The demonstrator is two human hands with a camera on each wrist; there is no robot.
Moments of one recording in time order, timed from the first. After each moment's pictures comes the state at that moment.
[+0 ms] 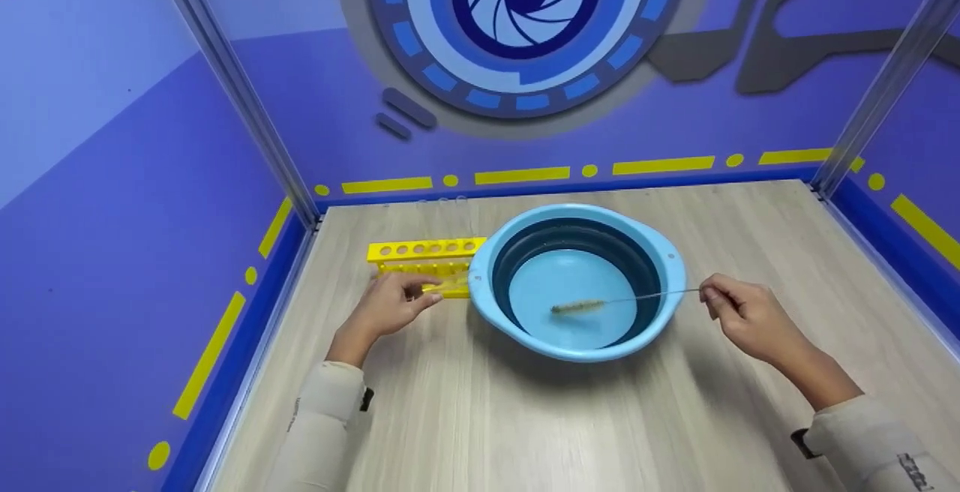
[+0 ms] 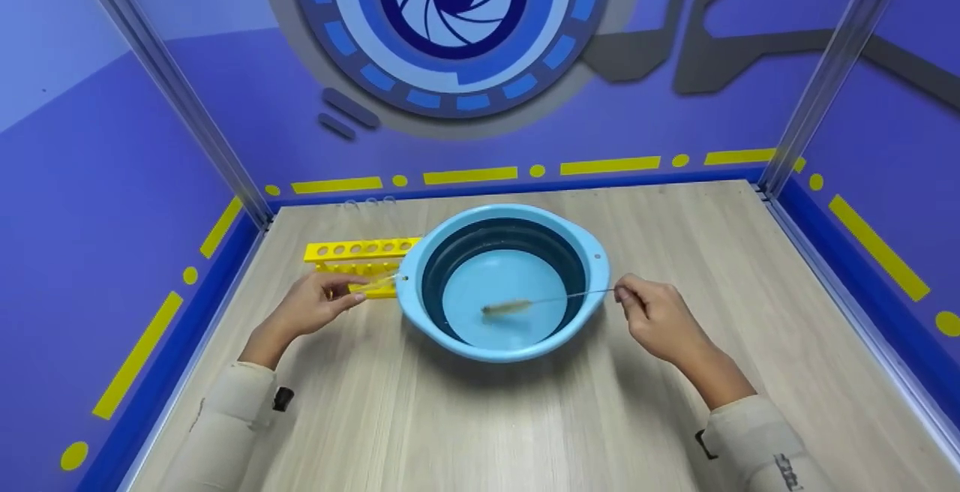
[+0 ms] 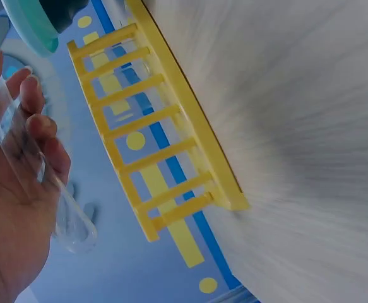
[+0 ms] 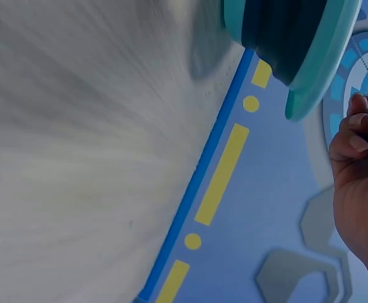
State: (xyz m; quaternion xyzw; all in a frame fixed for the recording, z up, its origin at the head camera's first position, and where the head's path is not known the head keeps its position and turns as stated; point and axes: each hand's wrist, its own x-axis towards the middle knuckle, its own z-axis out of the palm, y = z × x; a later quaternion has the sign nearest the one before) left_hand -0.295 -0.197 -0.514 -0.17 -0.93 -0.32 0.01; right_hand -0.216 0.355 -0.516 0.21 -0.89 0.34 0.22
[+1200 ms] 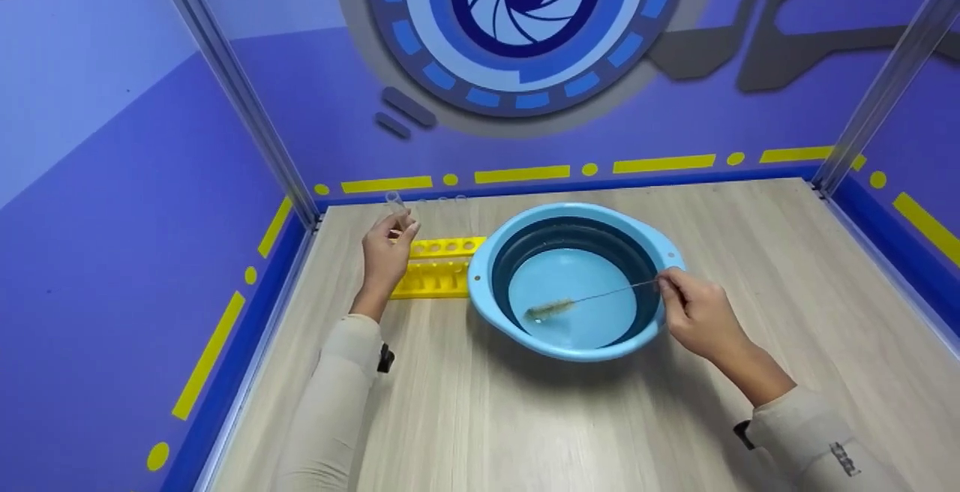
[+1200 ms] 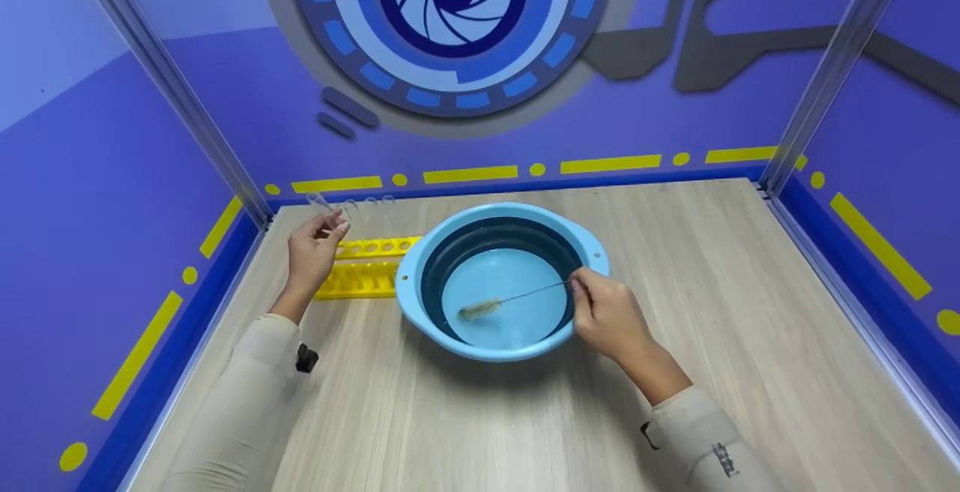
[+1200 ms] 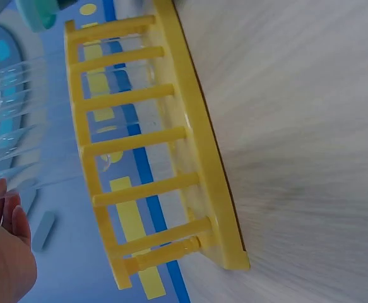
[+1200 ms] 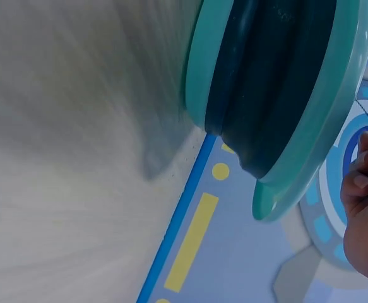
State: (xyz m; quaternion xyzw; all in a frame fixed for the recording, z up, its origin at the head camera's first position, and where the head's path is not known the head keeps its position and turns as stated) left_hand -0.371 -0.188 -0.516 -0.05 -0.82 -0.52 0.23; right_hand -0.228 0.284 -0.518 0.23 -0.86 0.33 0.33
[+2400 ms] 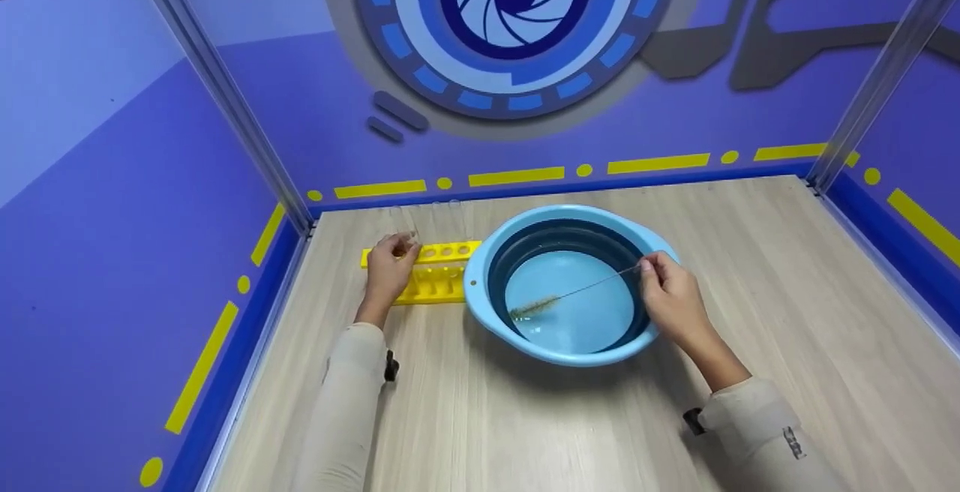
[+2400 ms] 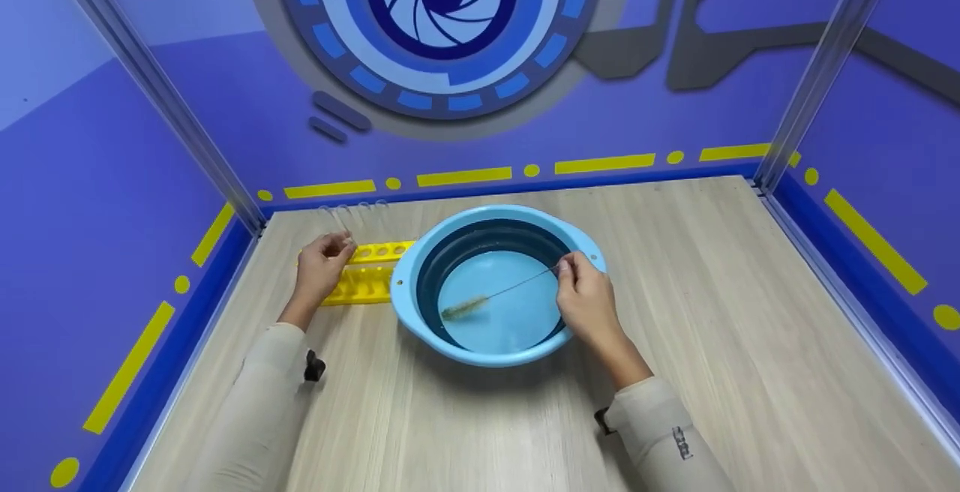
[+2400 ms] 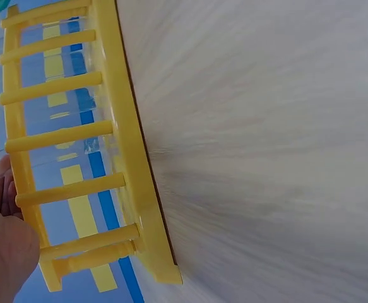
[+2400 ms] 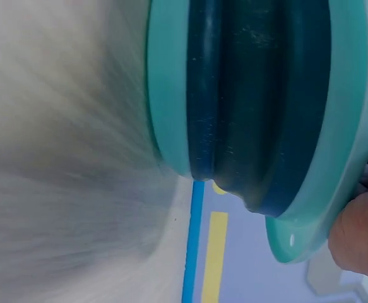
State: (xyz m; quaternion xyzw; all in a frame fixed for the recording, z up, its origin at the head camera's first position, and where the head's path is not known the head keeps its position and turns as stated) left_hand -0.389 -0.190 -0.556 -0.02 -0.86 -0.49 0.14; right_hand -0.254 0.261 -0.525 0.01 -0.87 0.46 0.18
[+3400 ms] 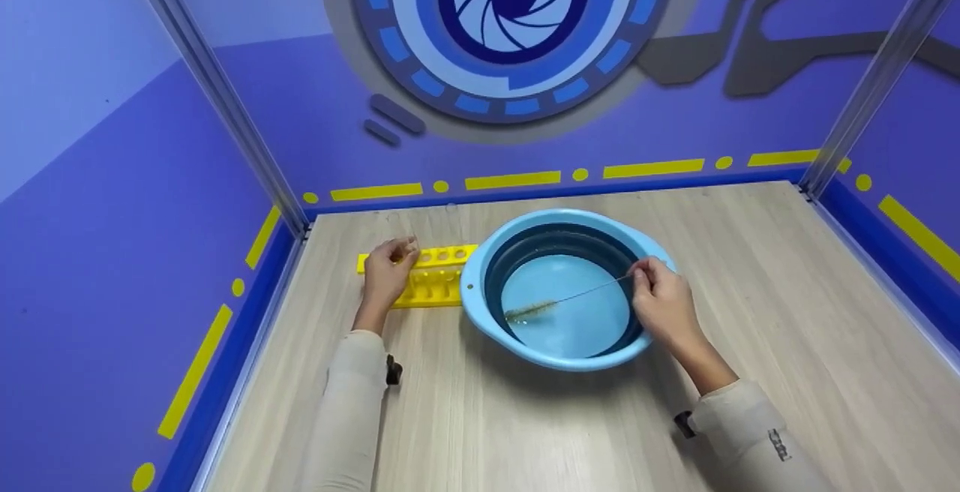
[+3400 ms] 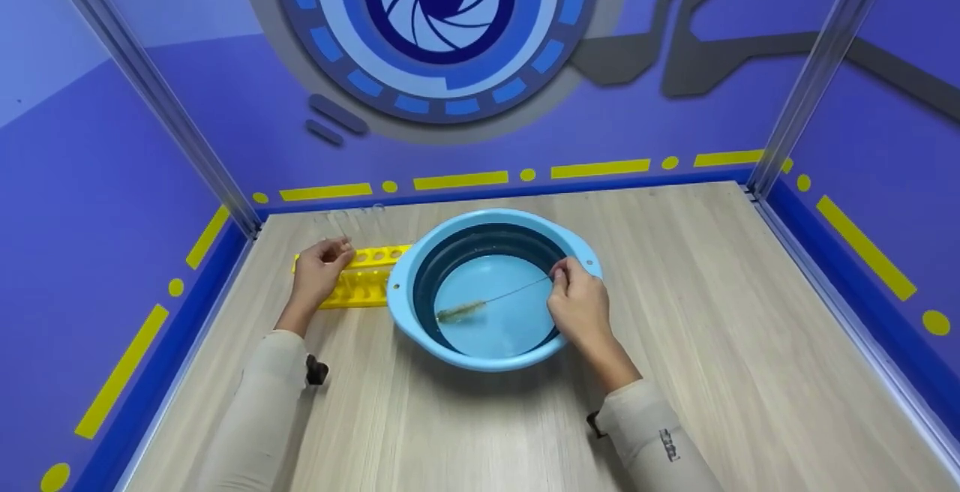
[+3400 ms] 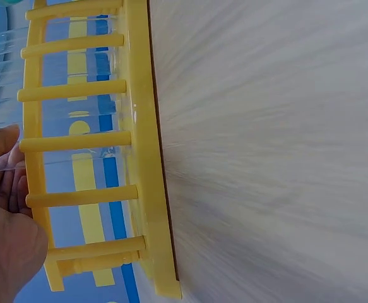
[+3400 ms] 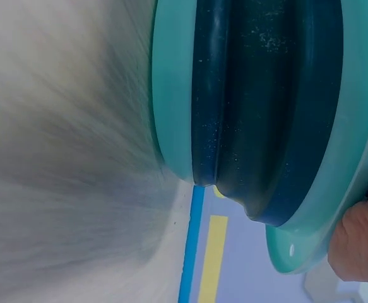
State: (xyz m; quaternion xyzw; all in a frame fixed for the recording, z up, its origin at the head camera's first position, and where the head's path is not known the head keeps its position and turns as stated) left_hand -0.385 -0.187 -0.555 0.01 -0.86 -0.50 0.11; right_hand -0.259 0.255 -0.528 0.00 -0.89 0.42 0.19
